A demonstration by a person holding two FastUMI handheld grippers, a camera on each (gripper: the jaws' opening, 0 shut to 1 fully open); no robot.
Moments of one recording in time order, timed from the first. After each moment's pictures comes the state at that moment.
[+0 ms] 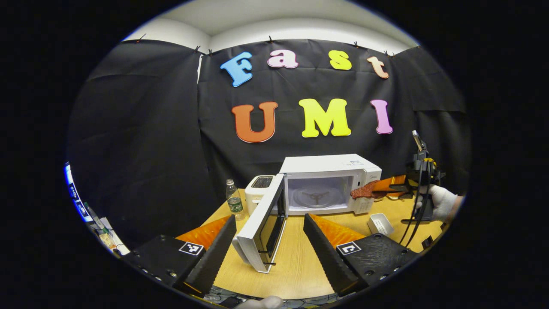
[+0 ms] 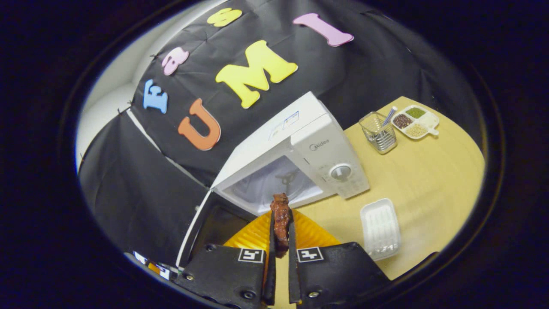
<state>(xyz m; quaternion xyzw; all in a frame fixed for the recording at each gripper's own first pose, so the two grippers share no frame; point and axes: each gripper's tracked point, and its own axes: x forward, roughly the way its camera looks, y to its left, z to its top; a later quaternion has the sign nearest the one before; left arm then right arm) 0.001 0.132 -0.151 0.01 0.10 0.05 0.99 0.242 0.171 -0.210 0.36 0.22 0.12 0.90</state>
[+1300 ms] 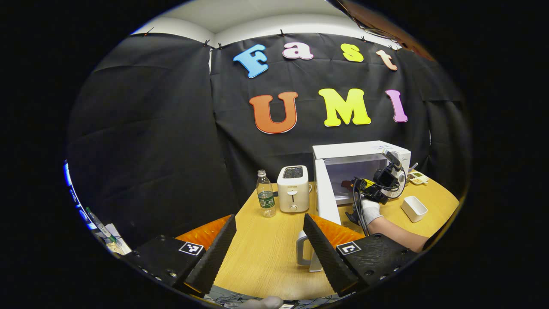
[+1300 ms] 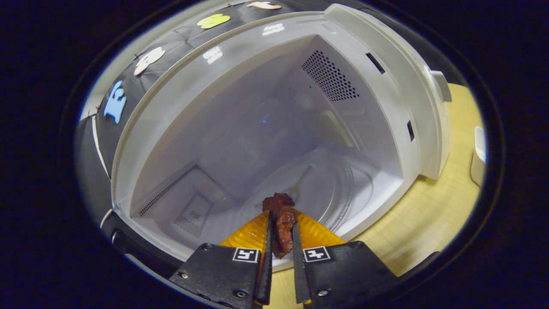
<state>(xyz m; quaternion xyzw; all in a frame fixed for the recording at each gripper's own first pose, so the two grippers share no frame) 0.015 0.250 -0.202 0.03 0.12 0.08 0.99 0.456 0.291 -0.341 0.32 0.11 -0.06 0.94</state>
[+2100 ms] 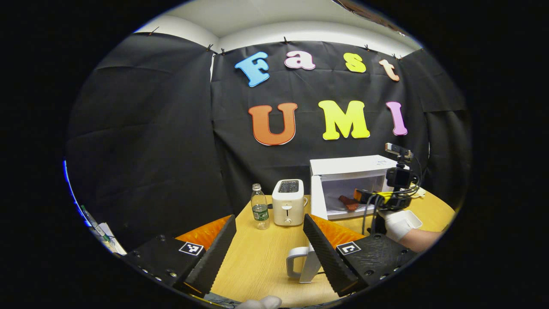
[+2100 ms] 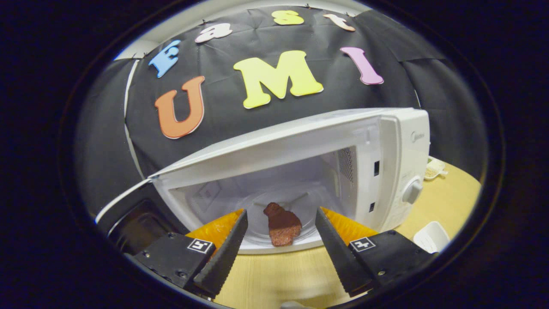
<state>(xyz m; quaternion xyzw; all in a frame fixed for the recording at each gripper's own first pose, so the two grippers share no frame) 0.033 0.245 -0.164 0.01 0.08 0.08 0.99 0.352 0.274 -0.253 0.14 0.12 -0.01 0.98</state>
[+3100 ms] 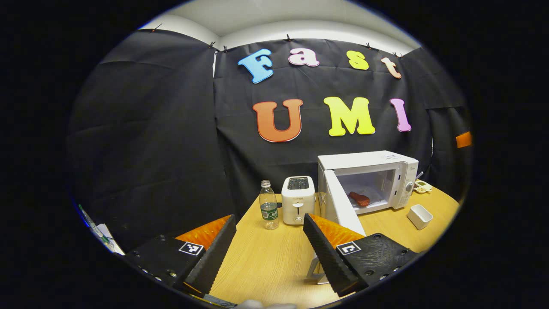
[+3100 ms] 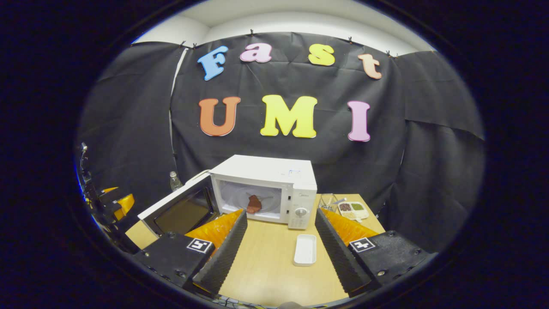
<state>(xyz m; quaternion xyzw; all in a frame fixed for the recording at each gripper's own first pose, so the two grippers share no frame) 0.048 0.276 -0.197 0.02 0.08 0.08 0.99 0.061 0.160 -0.095 -0.02 0.12 0.01 0.99</state>
